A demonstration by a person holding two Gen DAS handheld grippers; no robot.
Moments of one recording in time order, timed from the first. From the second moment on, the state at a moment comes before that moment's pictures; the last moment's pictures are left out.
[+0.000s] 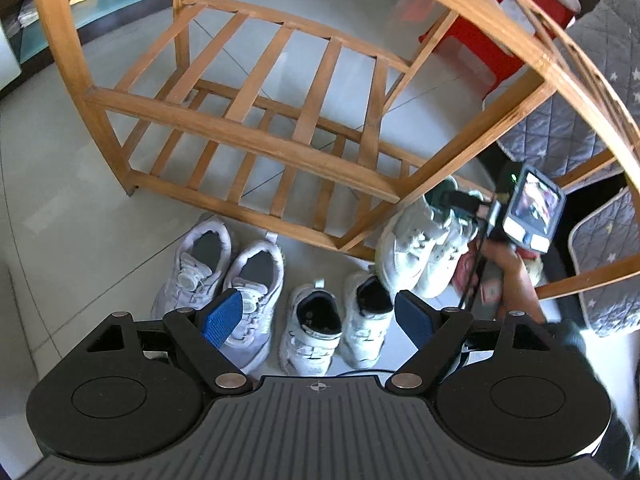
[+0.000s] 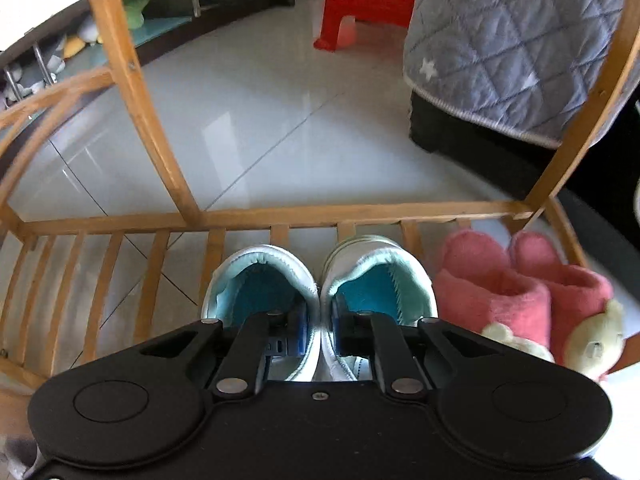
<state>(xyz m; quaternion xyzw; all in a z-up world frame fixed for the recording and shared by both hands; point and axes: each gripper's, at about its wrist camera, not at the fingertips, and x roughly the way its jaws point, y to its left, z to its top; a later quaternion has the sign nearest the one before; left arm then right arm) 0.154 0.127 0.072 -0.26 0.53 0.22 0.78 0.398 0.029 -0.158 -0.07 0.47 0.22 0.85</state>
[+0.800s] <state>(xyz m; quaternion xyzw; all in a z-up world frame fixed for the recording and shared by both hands) 0.154 0.108 0.087 -0.28 0.50 0.20 0.79 0.359 0.001 -0.137 -0.12 0.46 0.25 0.84</state>
